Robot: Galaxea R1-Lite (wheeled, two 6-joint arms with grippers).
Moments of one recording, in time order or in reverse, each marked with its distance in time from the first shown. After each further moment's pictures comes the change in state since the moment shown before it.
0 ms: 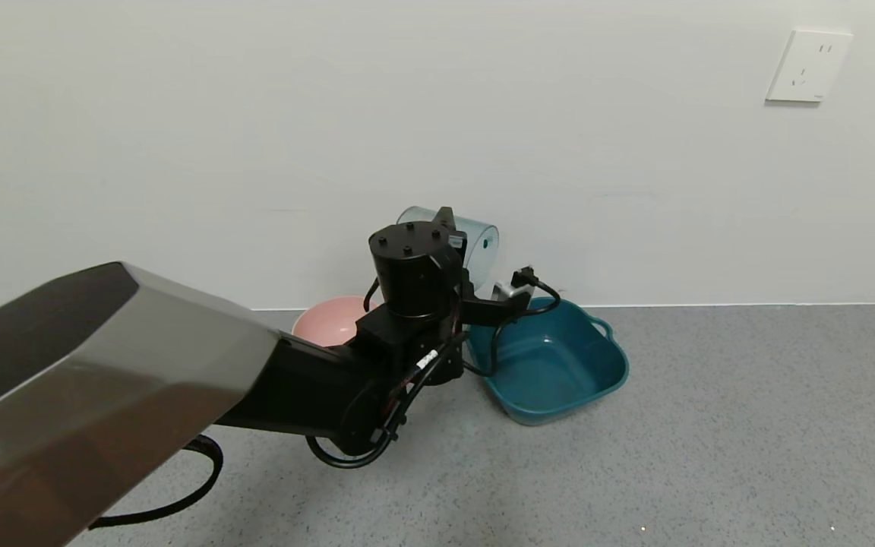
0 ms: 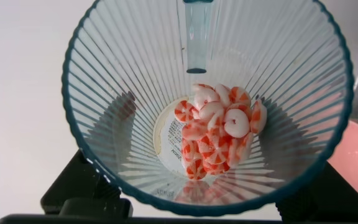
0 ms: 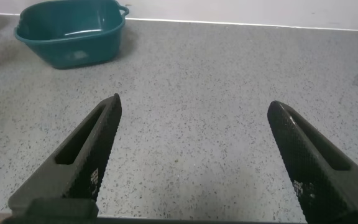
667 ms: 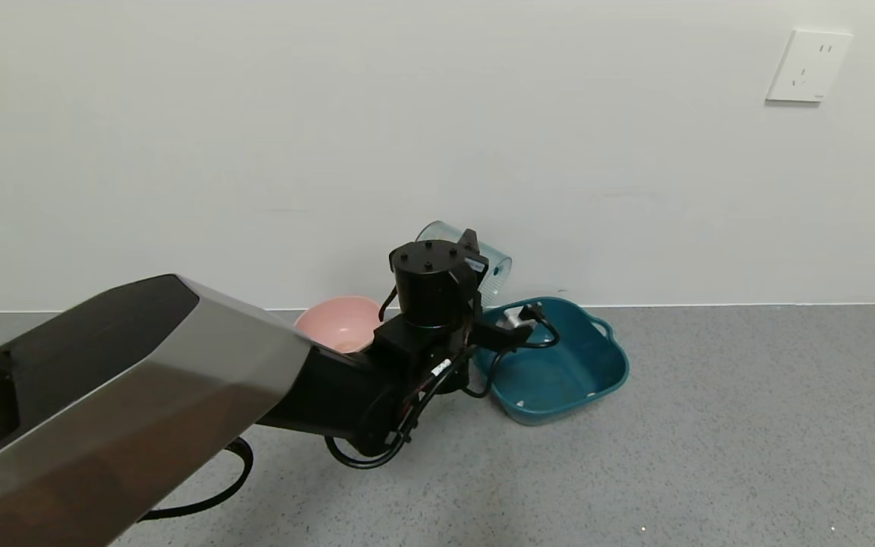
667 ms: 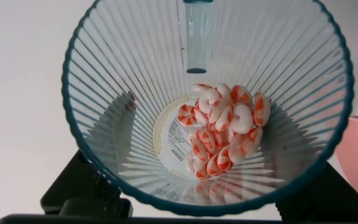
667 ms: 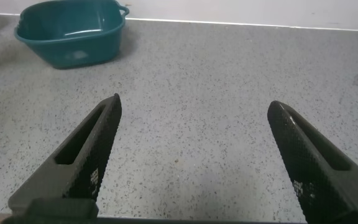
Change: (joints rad) left arm 0.003 0.054 -0.031 0.040 -0.067 0.191; right arm 0.000 0.000 0.000 0.000 0.000 0.000
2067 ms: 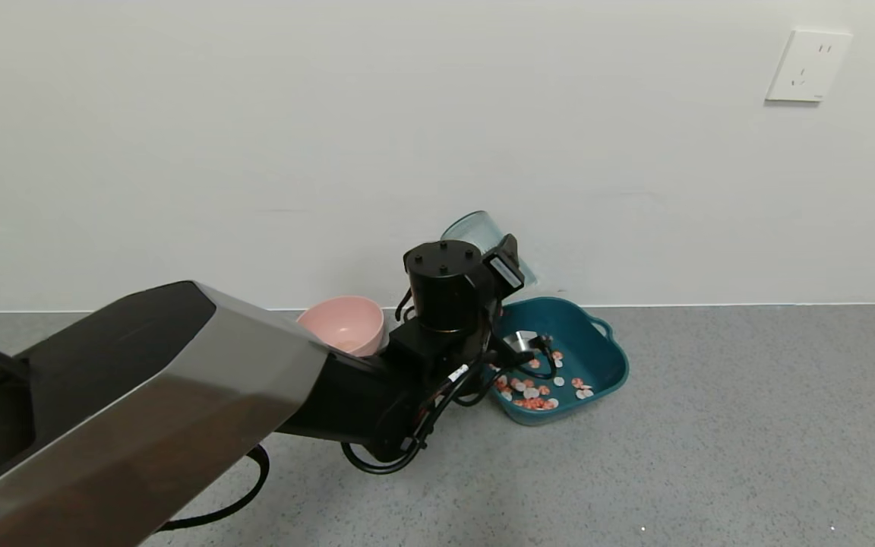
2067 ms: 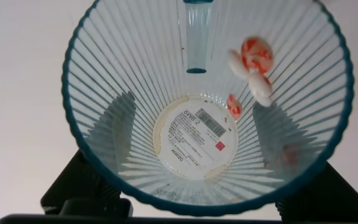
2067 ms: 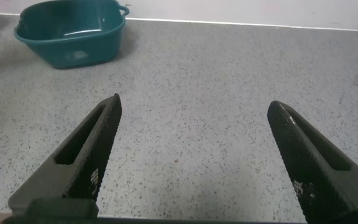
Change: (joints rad) left arm -0.032 0.014 -0.032 -0.032 -0.080 0.436; right arm 0.000 0.000 0.000 0.000 0.000 0.000
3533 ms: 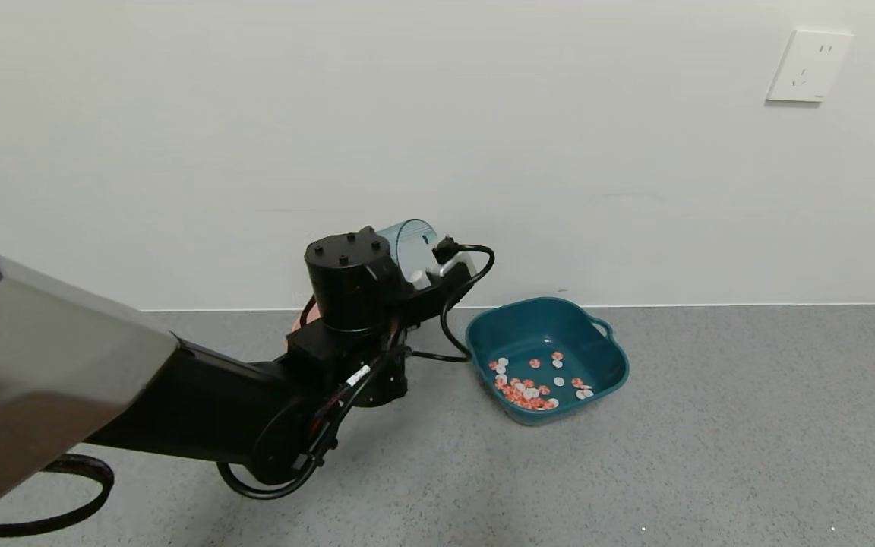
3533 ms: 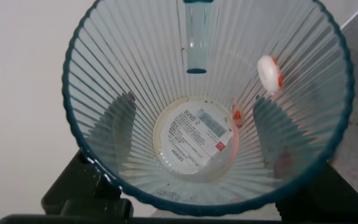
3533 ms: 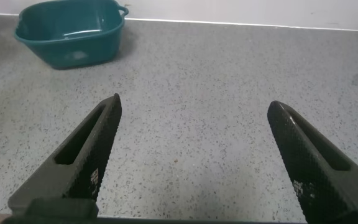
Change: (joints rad) left arm 0.096 -0.222 0.308 0.005 0.227 -1.244; right arm -0.001 0.000 0.000 0.000 -0.002 0.000
